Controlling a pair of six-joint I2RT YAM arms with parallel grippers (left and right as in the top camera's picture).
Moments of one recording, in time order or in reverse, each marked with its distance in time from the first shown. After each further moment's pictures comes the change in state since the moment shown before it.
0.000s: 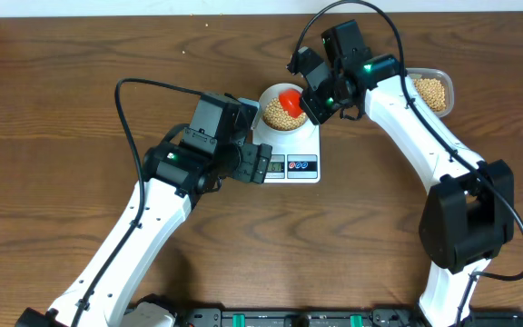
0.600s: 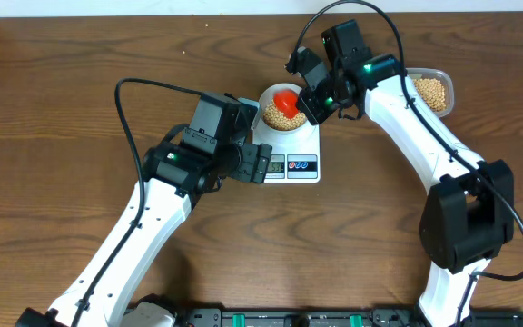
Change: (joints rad) left arm 0.000 0.000 0.000 0.000 0.000 0.000; right arm 0.000 0.000 0.000 0.010 -0.051 0.000
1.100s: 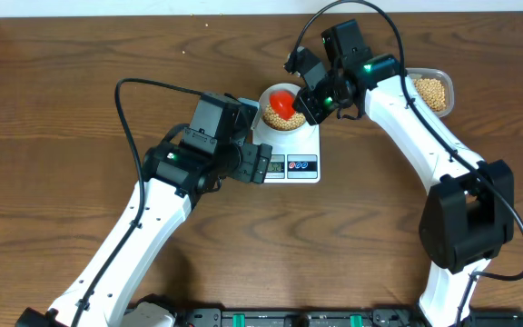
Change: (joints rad) left arm 0.000 0.000 0.000 0.000 0.000 0.000; right arm 0.000 0.000 0.000 0.004 -0.045 0.018
